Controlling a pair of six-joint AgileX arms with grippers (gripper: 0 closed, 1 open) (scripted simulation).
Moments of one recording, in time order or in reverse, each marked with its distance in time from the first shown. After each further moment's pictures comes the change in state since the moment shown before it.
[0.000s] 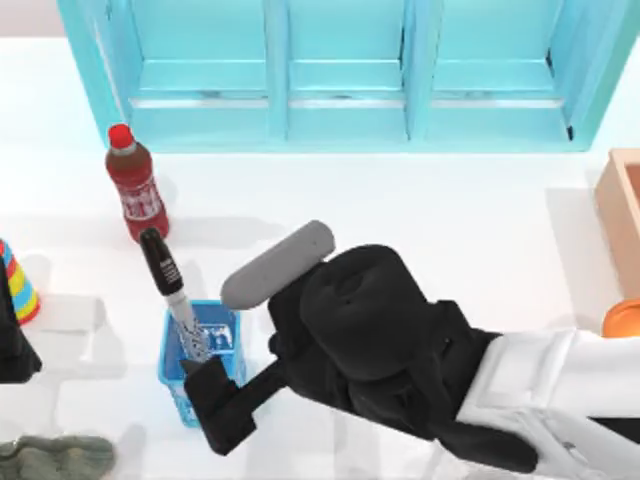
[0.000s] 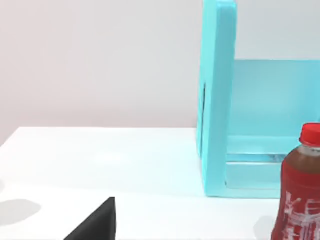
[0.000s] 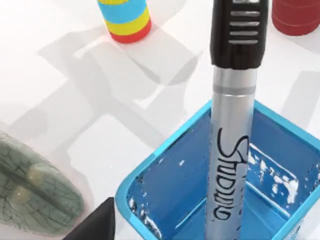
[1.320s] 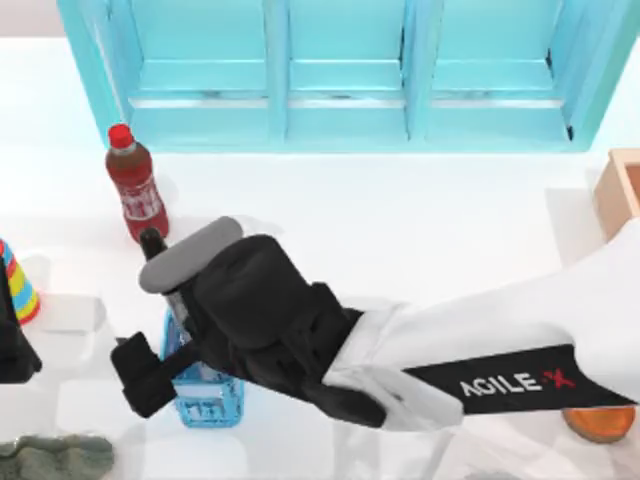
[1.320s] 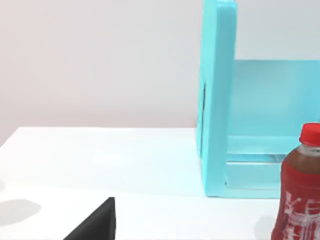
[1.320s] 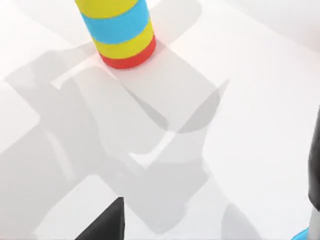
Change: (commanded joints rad) left arm 0.000 0.000 0.000 0.000 0.000 0.000; right arm -0.028 0.390 0.277 0.112 -0.018 -0.014
